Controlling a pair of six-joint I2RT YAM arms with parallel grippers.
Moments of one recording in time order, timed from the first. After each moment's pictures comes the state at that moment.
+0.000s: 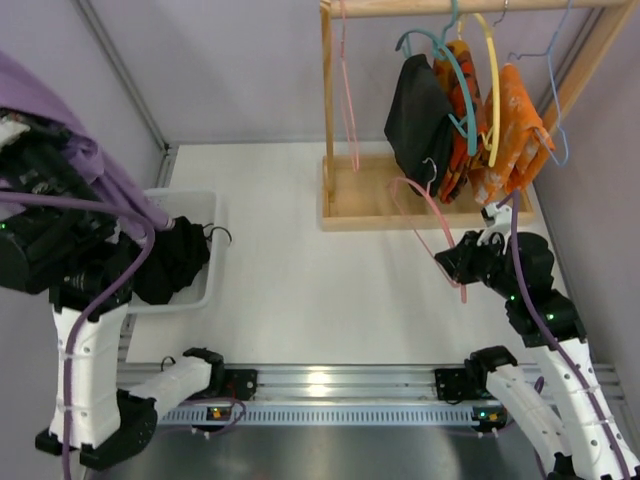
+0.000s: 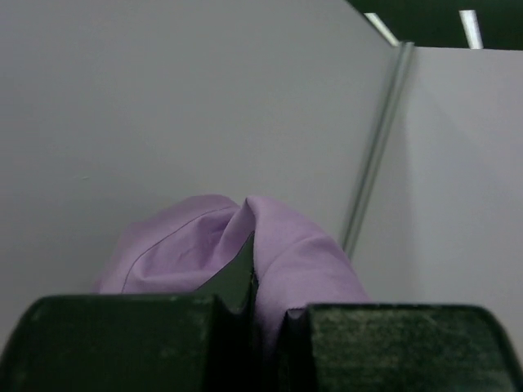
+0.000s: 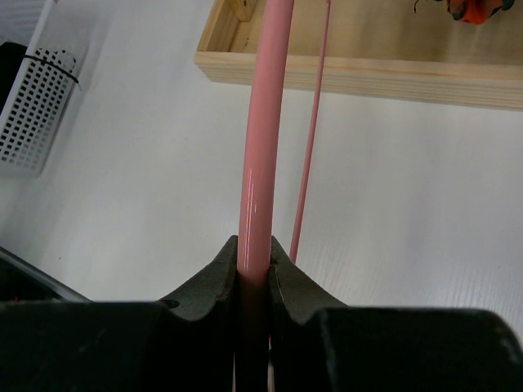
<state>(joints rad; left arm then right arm) -0.30 1.06 1.79 0.31 -0.78 0.55 0.23 0.57 0.79 -0.63 -0.27 0.29</state>
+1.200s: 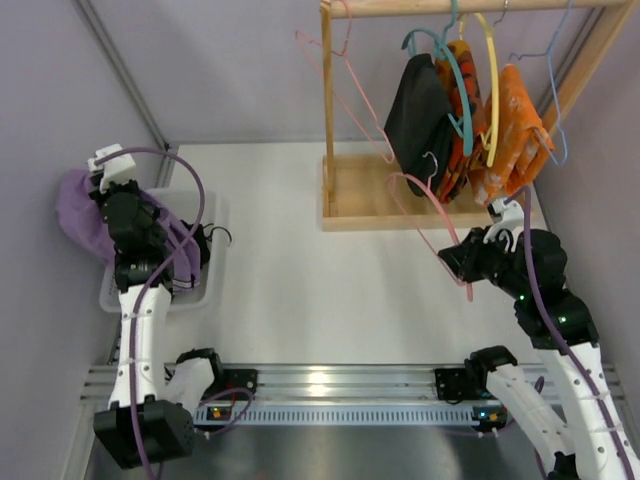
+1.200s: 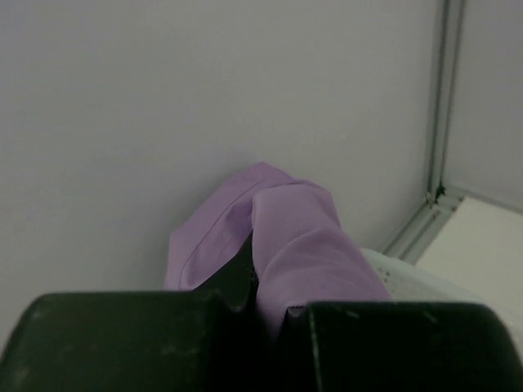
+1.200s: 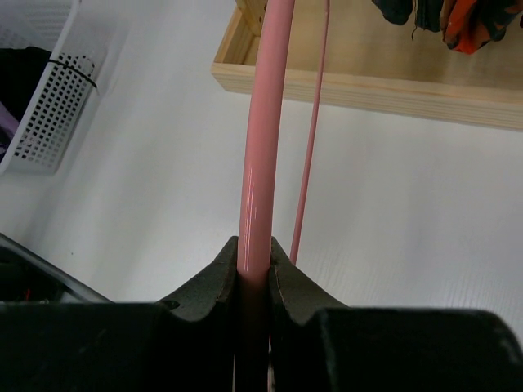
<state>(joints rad) 0.20 0.88 0.94 0.21 -0.58 0.34 0.23 0.58 0.88 -0.68 -0.28 0.27</state>
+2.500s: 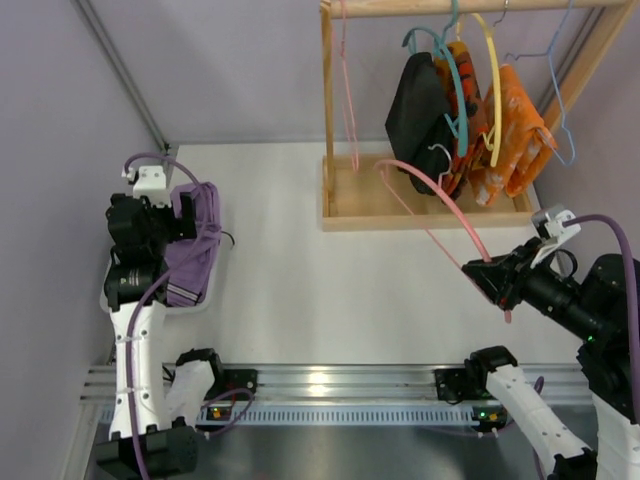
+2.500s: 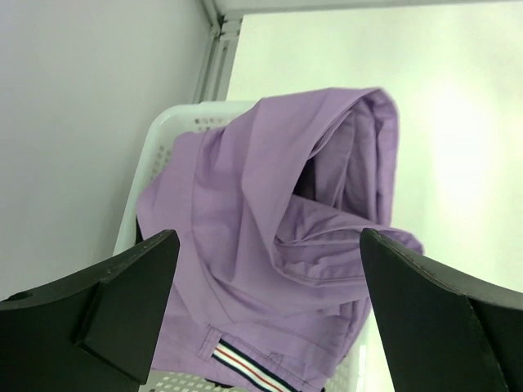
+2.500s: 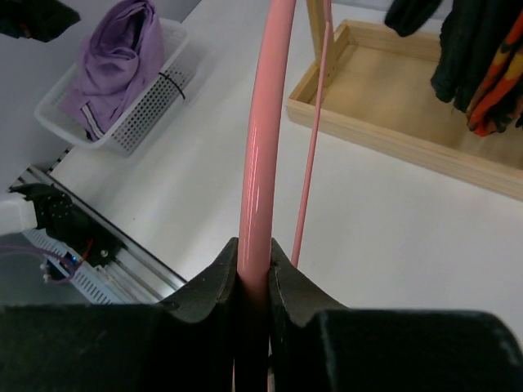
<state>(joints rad) 0.19 0.83 0.98 -0.47 -0.03 0.18 0.23 0.55 1.36 -1.07 -0.45 0.15</state>
